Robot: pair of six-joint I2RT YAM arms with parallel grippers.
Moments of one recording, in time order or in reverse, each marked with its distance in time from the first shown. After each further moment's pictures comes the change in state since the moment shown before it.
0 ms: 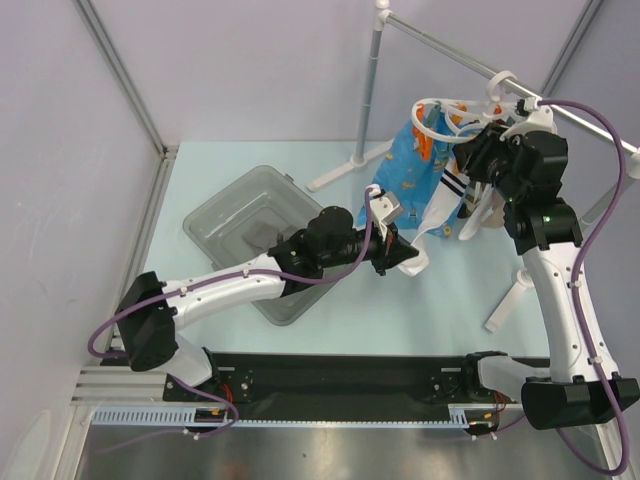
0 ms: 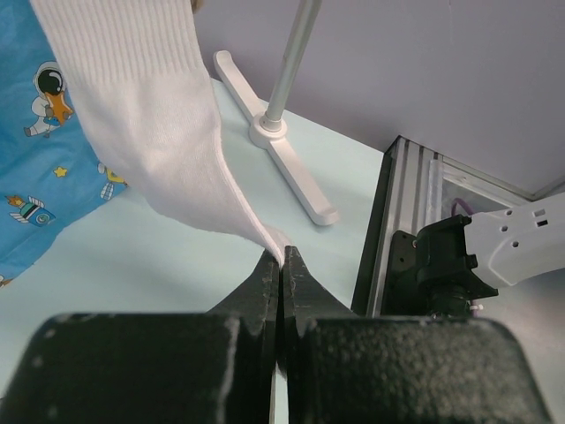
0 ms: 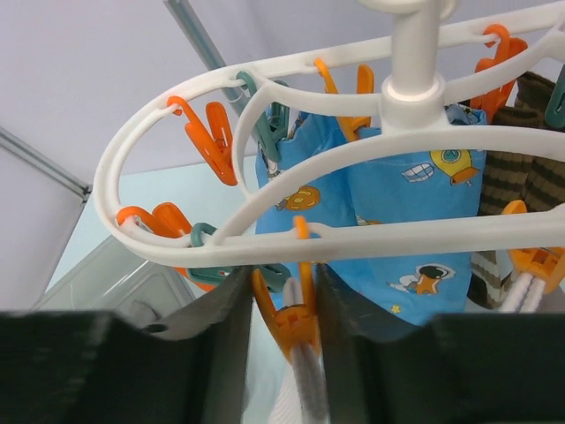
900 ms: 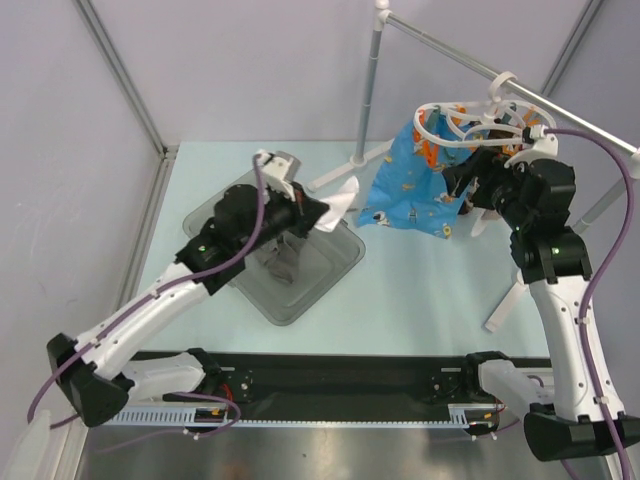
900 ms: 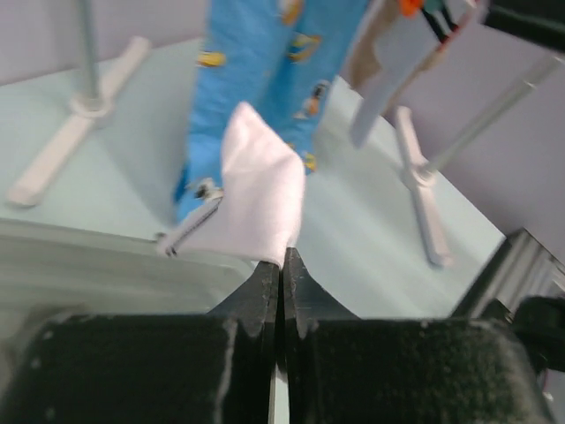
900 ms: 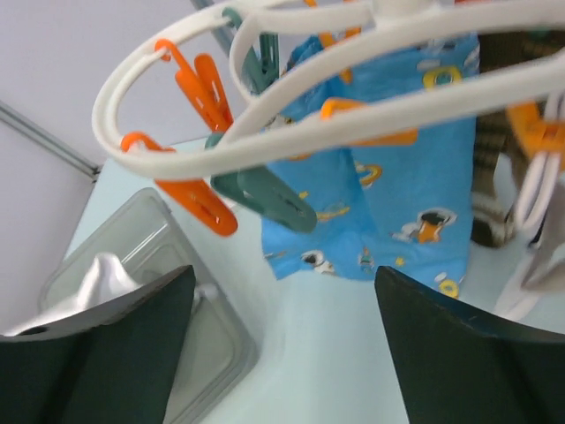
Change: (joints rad) left arm 0.267 -0.366 -0.081 -0.312 -0.177 -0.072; right arm -0.002 -0.137 -0.095 -0.075 -0.010 0.034
